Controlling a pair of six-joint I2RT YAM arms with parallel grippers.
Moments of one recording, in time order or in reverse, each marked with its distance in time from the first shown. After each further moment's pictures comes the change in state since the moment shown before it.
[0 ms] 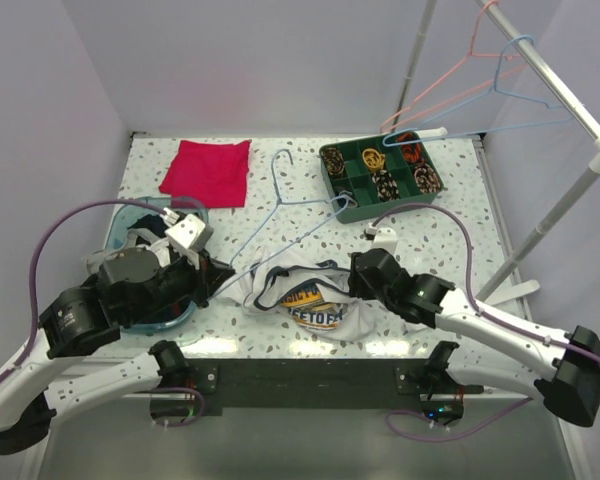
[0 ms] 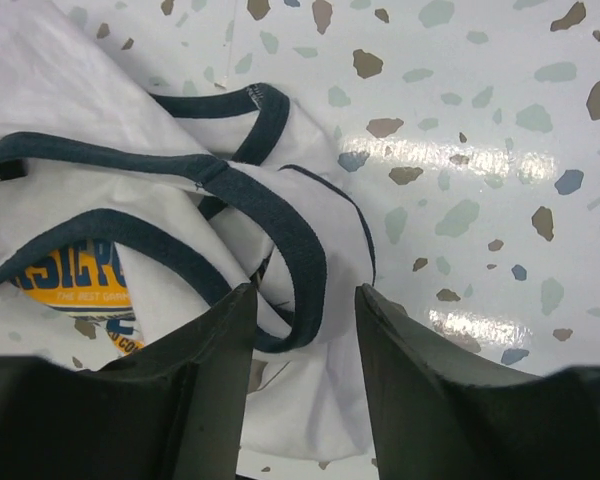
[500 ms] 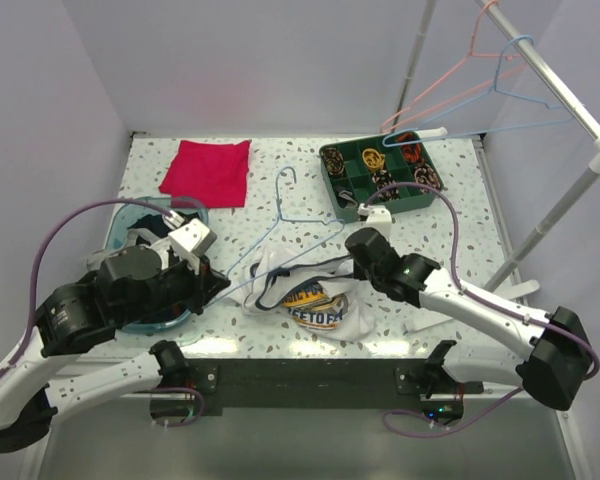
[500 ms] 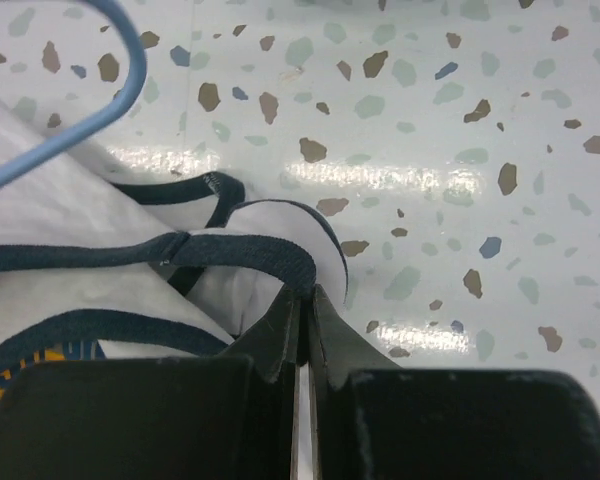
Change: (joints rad) left arm 0.000 0.027 0.063 -0.163 0.056 -0.019; right arm -0.064 0.173 0.141 -0.005 0.095 -0.095
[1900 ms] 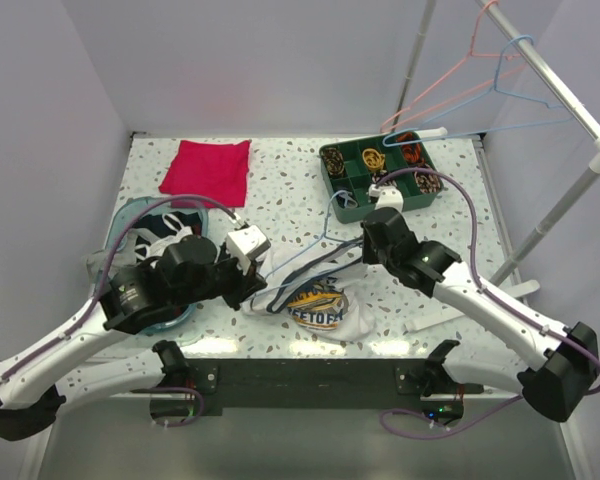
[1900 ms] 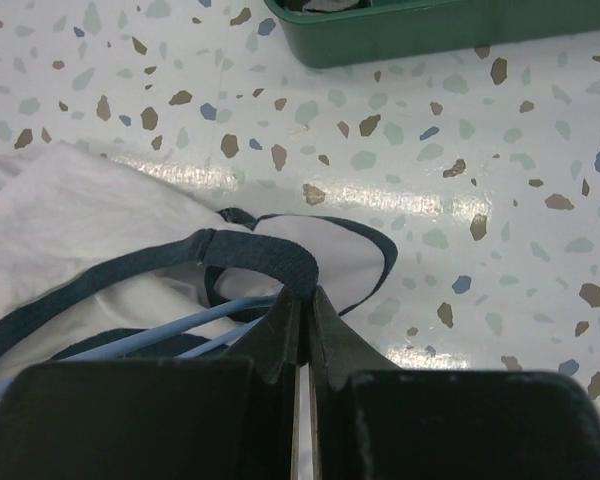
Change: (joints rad) left arm 0.000 0.146 -0.149 0.241 0.151 0.145; right arm -0.126 -0.041 0.116 -0.048 -0.113 -0.136
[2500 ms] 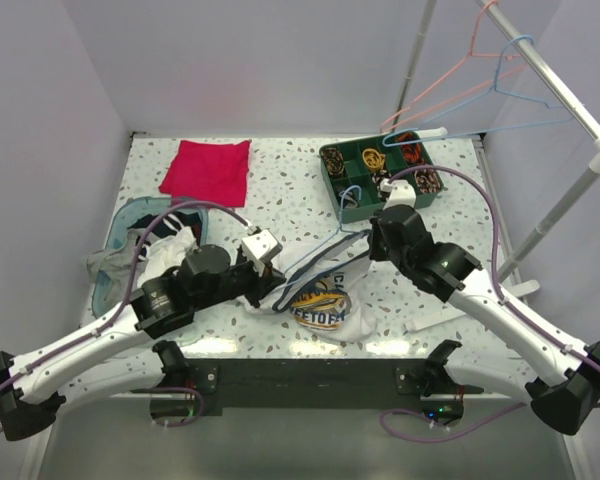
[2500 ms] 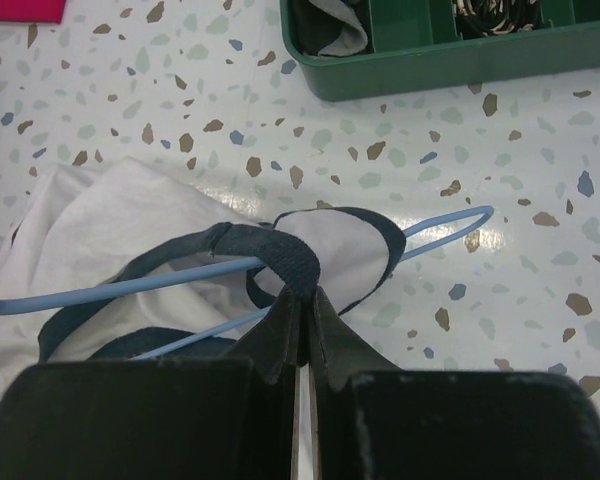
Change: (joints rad) left arm 0.000 -0.003 -0.259 0.407 -0.004 0.006; right arm 0.000 -0.092 0.057 -0.058 -0.012 -0.013
